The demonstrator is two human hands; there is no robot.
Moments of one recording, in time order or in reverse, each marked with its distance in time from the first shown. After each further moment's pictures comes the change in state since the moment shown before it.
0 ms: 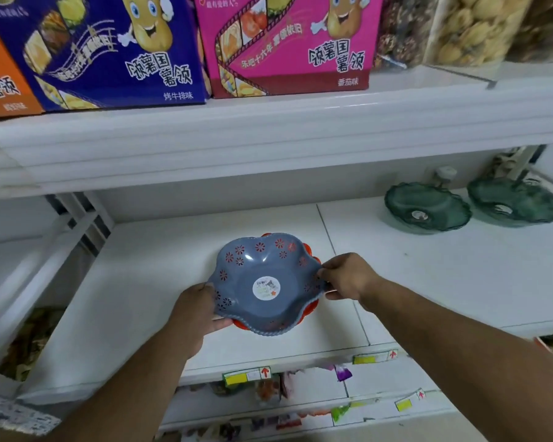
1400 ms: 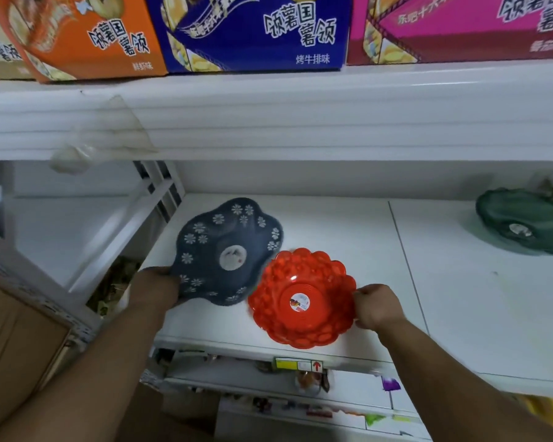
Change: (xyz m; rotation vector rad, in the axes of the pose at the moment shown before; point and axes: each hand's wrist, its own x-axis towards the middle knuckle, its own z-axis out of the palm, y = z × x) left_hand 0.011 0.001 -0.151 0.119 0.579 -0.008; right_hand 0.023 0.024 0.093 -0.238 0.046 0.038
